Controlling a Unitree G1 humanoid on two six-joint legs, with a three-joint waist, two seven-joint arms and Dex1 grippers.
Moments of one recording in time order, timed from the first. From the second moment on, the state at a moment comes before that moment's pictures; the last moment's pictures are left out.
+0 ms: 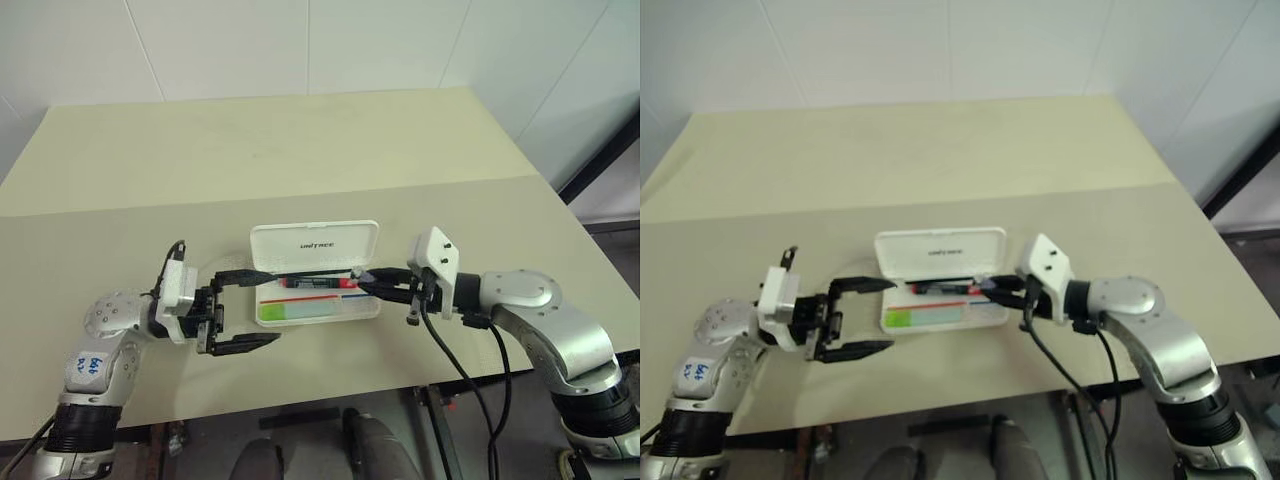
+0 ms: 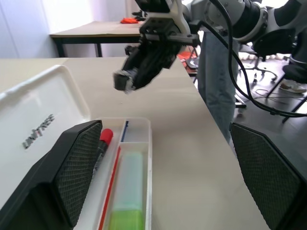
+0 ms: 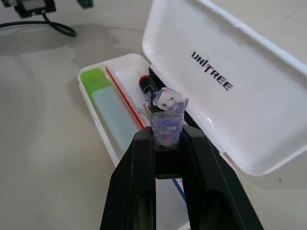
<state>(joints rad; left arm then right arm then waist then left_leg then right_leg) -0.20 0.61 0.14 -0.11 -0.60 0.11 -1.29 -0.41 -0.66 0.12 -0.41 0.42 0.63 0.90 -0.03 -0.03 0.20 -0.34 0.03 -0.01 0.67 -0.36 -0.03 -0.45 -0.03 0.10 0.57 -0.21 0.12</state>
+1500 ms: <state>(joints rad) -0.19 0.61 0.18 -0.11 -0.61 0.11 -1.30 -0.56 -0.65 0.27 -0.03 0.18 0.33 1.17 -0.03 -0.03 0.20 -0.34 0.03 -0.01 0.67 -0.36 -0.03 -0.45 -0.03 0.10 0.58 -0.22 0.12</state>
